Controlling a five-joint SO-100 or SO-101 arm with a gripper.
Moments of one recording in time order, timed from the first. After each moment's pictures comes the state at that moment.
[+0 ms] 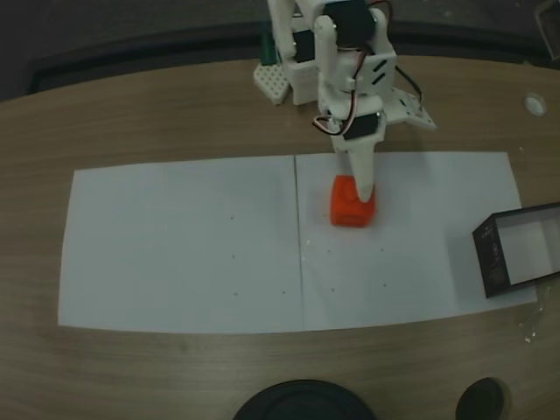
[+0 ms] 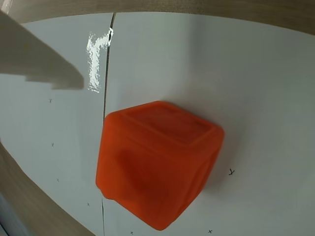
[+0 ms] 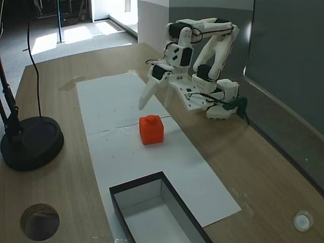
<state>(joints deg) -14.2 128.4 127.8 74.1 1.6</state>
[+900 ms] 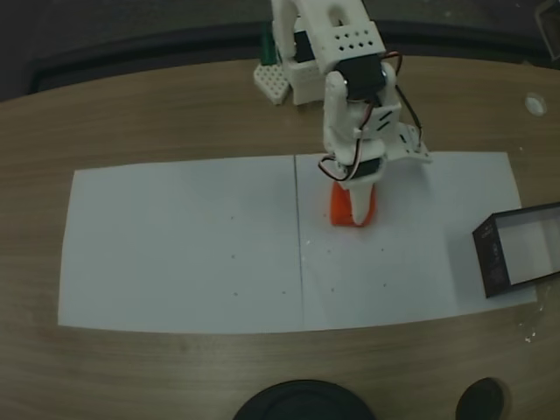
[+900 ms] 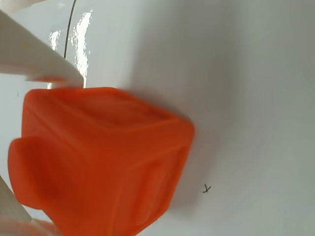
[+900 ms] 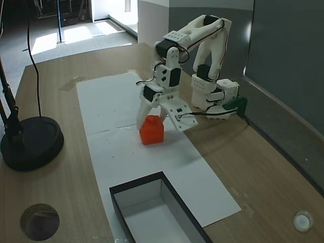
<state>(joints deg) -14.0 110.0 127.1 61.5 1.6</state>
